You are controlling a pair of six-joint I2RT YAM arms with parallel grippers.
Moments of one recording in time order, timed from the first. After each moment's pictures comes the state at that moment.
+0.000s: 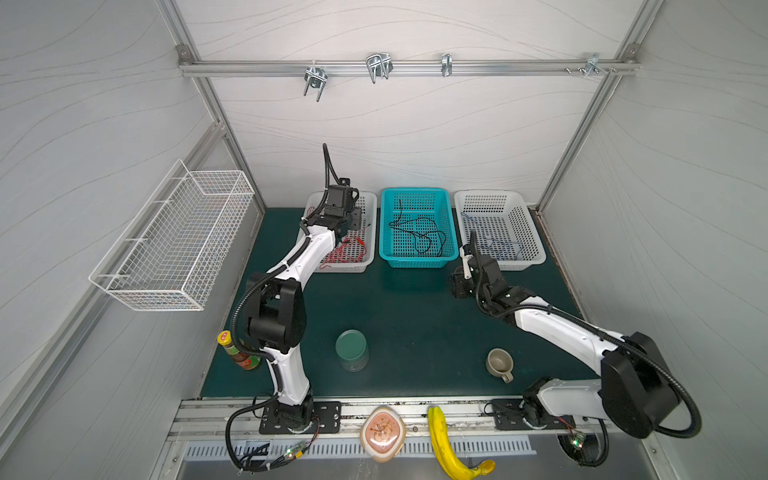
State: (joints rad) left arm -0.25 1.82 1.56 -0.38 -0.22 -0.04; right arm 0.57 1.31 0.76 -0.15 0.17 0.27
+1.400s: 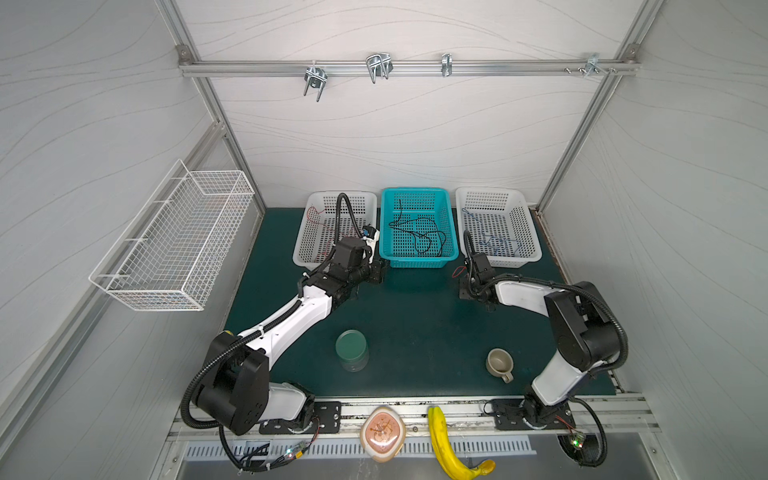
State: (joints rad) left arm -0.45 1.36 0.92 -0.14 0.09 -0.18; right arm 0.42 1.69 0.85 -0.19 0.14 0.38
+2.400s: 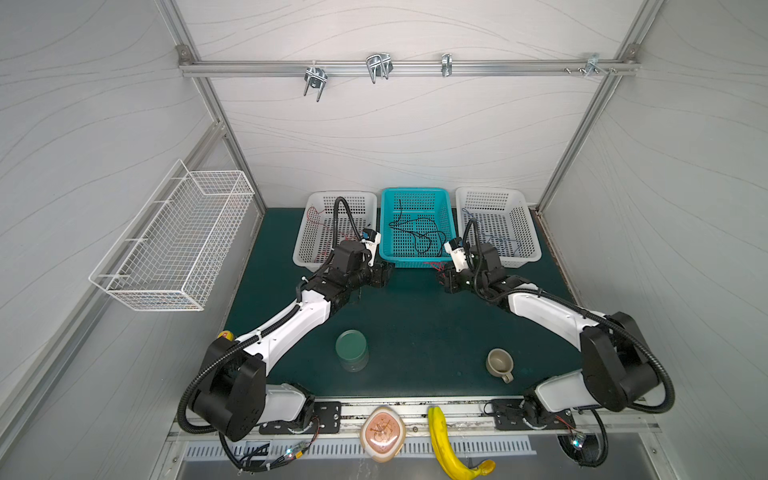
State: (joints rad) left arm -0.47 1.33 0.87 -0.08 0.21 -0.26; right arm 0.50 1.44 0.83 -0.03 -0.39 0.22
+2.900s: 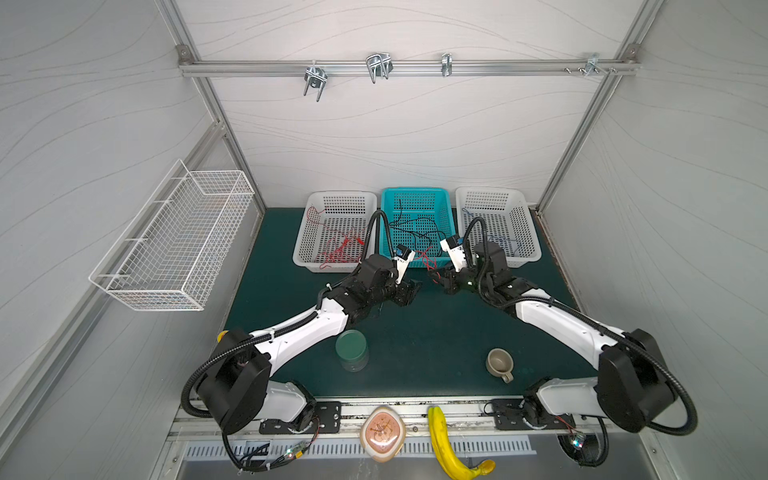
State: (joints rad) left arm -0.68 1.37 0.86 -0.01 0.12 -0.14; right arm 0.54 1.31 0.83 -0.01 -0.51 0.21
